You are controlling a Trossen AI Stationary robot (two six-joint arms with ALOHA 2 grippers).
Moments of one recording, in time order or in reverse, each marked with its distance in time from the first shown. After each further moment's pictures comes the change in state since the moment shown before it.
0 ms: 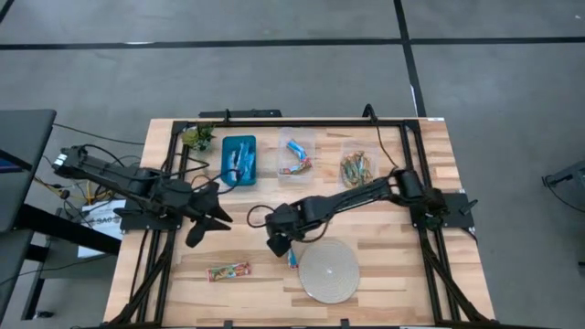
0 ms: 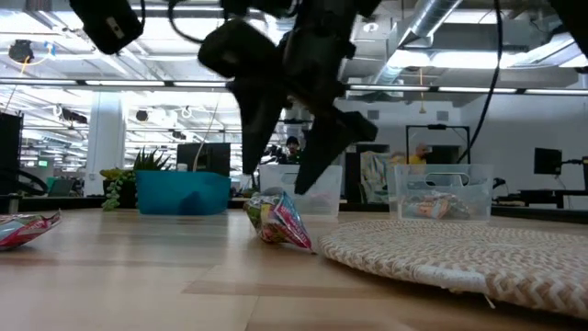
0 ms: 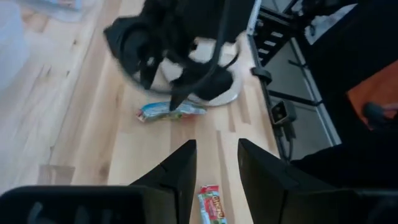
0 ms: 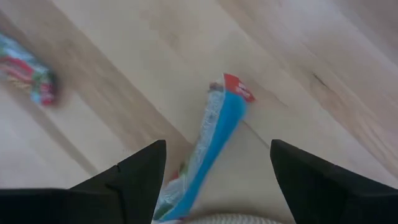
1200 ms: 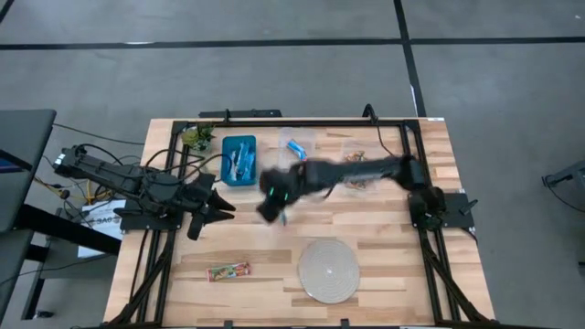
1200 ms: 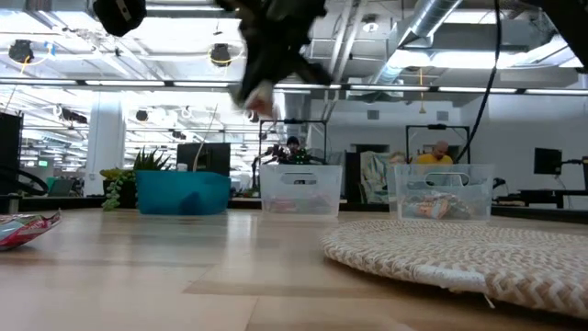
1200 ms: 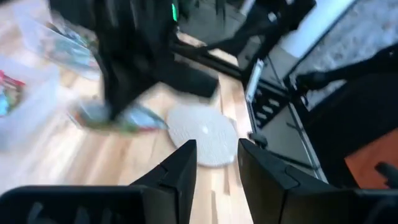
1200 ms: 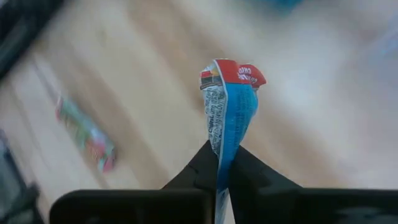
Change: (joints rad) left arm -0.019 -0.057 0.000 0.152 -0.162 -0.076; right arm -0.156 -0.067 0.232 -0.096 0.081 -0.260
